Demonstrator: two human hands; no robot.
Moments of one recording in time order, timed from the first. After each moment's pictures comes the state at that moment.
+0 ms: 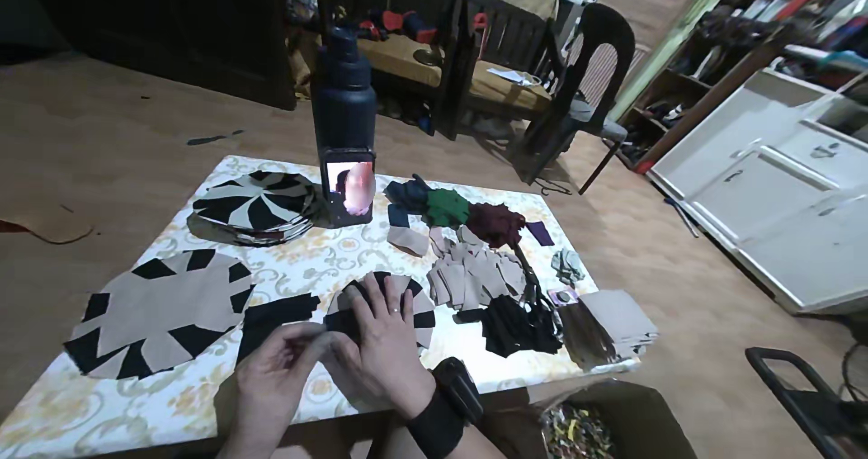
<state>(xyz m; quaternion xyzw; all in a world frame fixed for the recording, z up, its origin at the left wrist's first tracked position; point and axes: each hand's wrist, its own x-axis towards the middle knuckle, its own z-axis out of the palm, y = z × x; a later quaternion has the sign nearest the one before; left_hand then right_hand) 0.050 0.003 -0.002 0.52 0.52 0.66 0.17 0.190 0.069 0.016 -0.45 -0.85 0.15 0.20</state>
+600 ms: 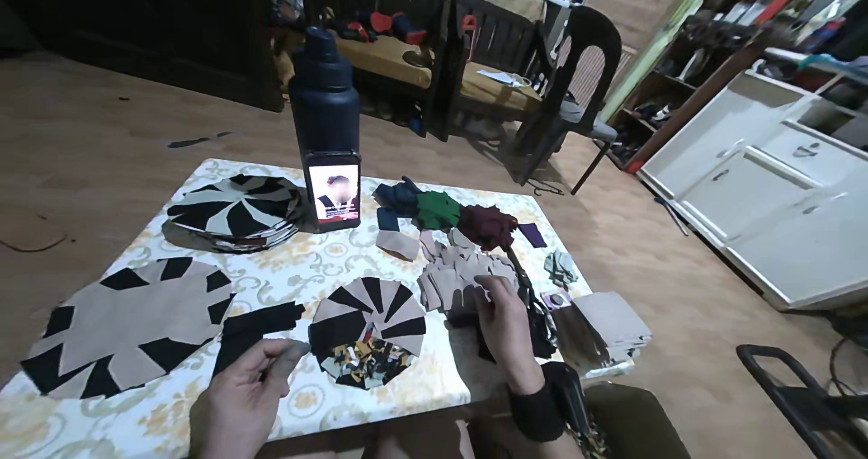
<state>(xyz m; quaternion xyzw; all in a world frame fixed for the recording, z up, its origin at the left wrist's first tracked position) 0.041 -0.009 0.002 0.50 0.59 0.59 0.24 0.348 0.119 0.035 -0.51 -0.77 0.04 0.38</state>
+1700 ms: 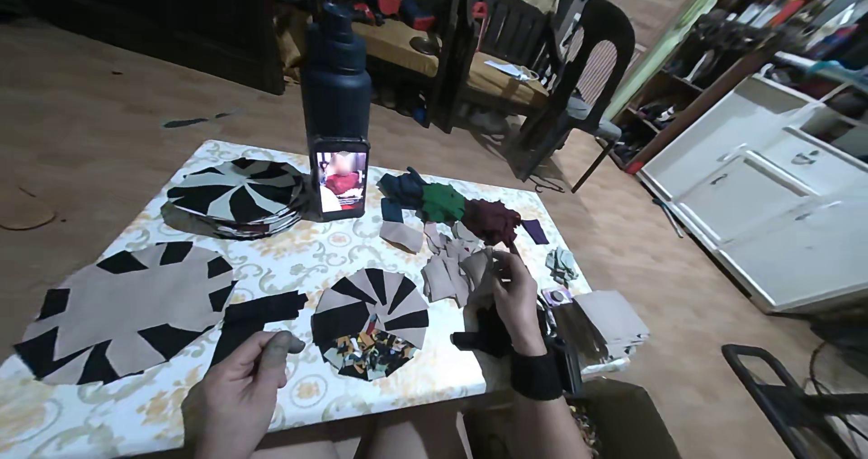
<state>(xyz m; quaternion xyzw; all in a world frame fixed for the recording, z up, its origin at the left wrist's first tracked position) 0.042 -0.007 -0.001 0.49 0.58 0.62 0.21 0.362 0.154 0.041 -0.57 -0.69 0.17 0.41</state>
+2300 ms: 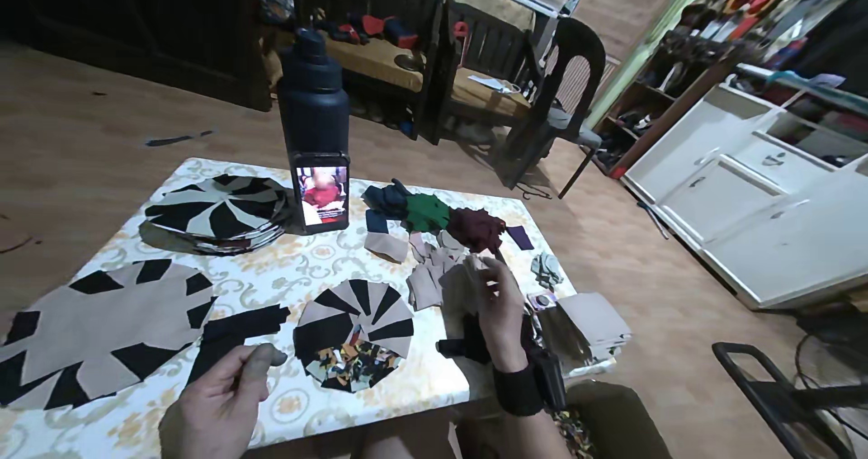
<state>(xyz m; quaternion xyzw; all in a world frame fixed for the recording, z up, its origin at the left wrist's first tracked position) 0.041 -0.010 0.000 0.49 0.59 0.60 0.22 0.356 0.142 0.032 -0.51 -0.72 0.05 0.47</state>
